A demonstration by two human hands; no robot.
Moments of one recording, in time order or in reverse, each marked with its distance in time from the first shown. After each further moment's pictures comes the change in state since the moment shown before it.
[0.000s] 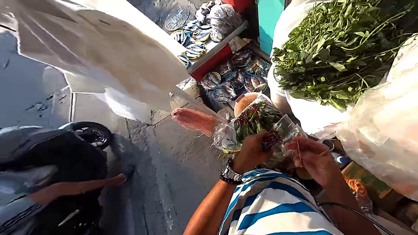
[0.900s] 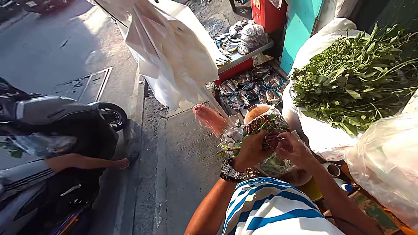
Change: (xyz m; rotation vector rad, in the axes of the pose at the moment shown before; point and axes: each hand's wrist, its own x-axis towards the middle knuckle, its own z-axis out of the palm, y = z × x) left_hand -0.012 0.008 -0.020 0.154 0.256 0.037; right_hand 0.067 0.021 0.000 -0.740 -0.335 0.155
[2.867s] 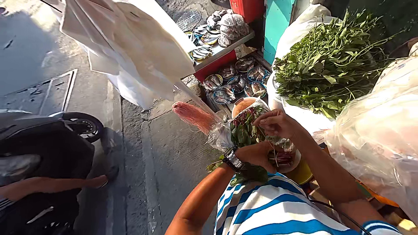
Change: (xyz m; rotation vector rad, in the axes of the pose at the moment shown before) left_hand 0.020 0.021 0.034 -0.572 -0.900 0.127; right_hand 0.043 -0.028 -0.031 0.636 -0.265 0.082
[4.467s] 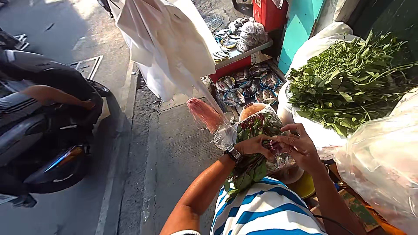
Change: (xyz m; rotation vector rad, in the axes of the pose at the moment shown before) left_hand -0.017 -0.032 -0.029 -0.516 0.164 0.100; right_hand -0.052 0.020 0.026 -0.827 0.278 -0.612
